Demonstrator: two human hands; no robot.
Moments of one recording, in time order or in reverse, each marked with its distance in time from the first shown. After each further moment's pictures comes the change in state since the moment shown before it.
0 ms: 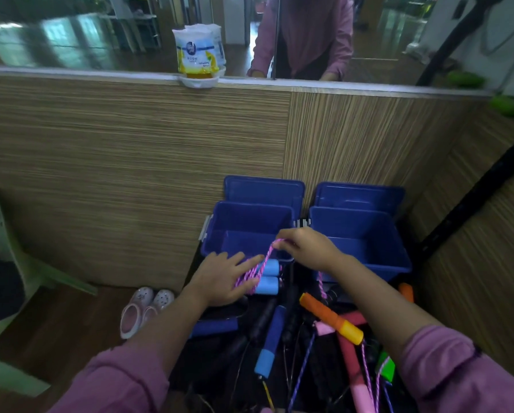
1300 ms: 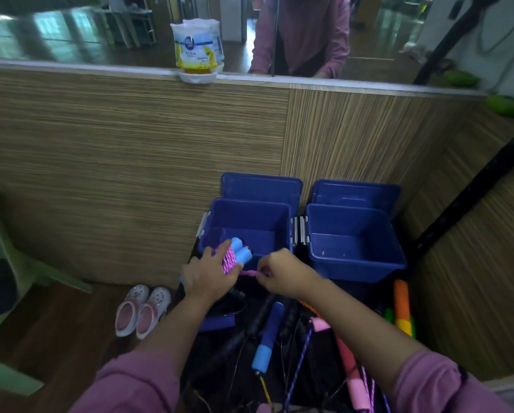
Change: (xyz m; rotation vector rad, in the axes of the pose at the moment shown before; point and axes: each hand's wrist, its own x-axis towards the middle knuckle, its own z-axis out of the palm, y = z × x) left_hand -0.001 0.009 0.012 -0.045 -0.230 -0.783; right_hand -0.013 -0.033 0.050 -0.008 -0.064 0.005
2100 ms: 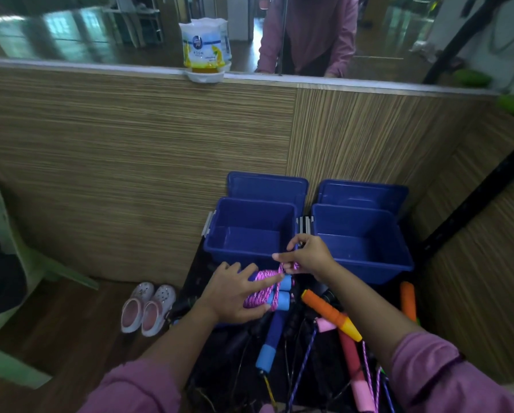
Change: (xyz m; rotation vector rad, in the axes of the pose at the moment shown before) left_hand -0.030 0.004 0.001 0.020 0.228 0.833; right_hand 0.005 0.028 -0.020 1.031 0.150 0.534
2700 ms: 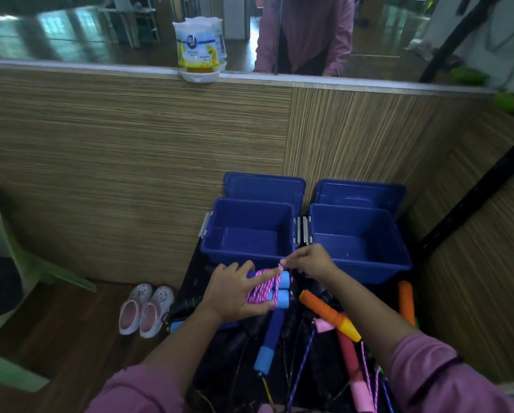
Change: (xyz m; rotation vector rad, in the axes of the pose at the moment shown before) left_hand 0.008 0.006 0.006 0.000 -0.012 -0.159; right_hand 0.017 0.025 -0.010 -0.243 0.061 -0.026
